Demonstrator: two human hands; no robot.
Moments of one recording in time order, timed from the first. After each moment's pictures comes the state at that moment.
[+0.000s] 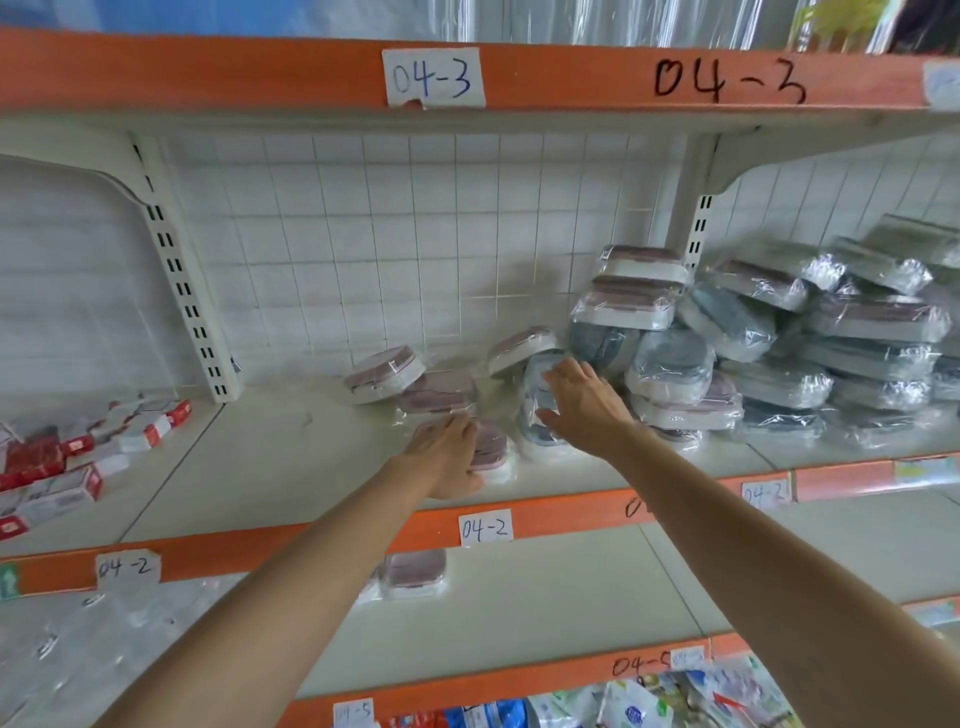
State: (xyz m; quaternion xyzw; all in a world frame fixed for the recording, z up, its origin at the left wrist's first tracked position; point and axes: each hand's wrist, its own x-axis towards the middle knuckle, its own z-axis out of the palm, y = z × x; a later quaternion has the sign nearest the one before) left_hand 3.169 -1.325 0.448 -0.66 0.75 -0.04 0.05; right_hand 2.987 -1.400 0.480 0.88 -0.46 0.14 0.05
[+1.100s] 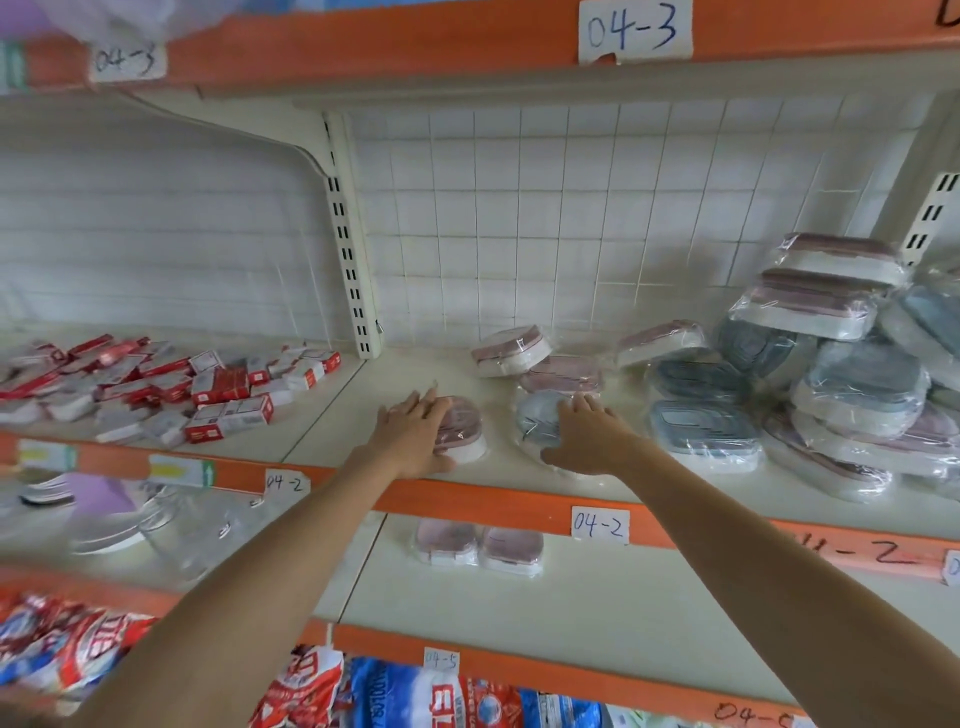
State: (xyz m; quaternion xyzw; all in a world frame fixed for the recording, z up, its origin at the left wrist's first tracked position) left_hand 3.307 -1.253 0.427 -0.81 0.58 0.01 0.03; right_hand 3.102 -1.379 0.438 0.93 -0.37 -0.02 -0.03
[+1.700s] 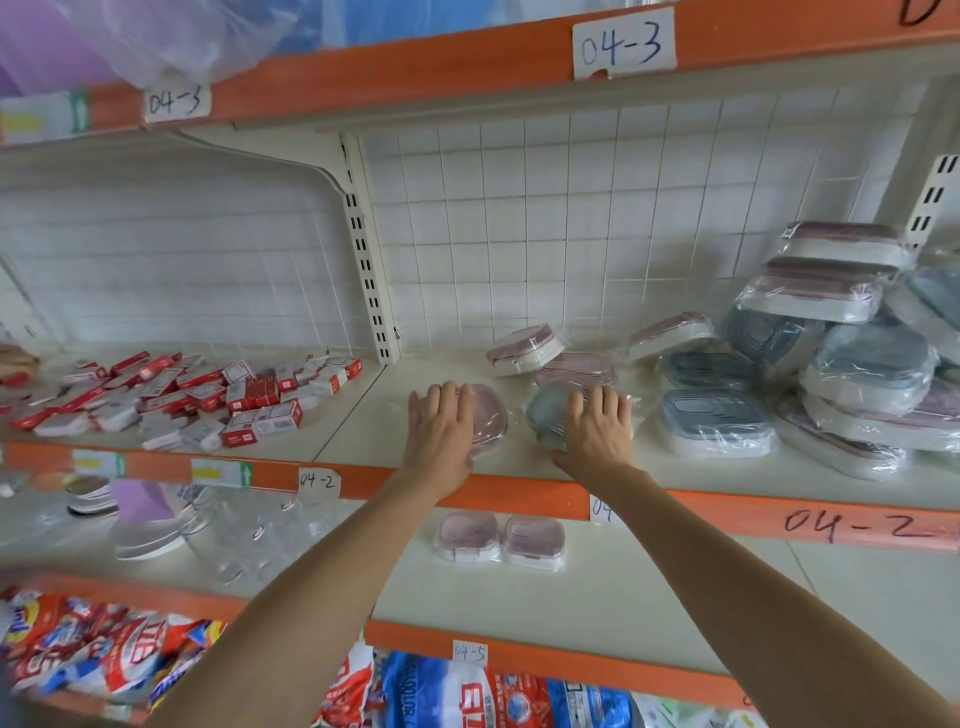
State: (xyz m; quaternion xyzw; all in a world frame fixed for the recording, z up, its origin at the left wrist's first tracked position) left_hand 3.269 -1.236 0.424 -0.80 0.56 -0.21 0.00; right_hand 3.109 -1.345 0.417 0.89 -0.42 0.16 0.09
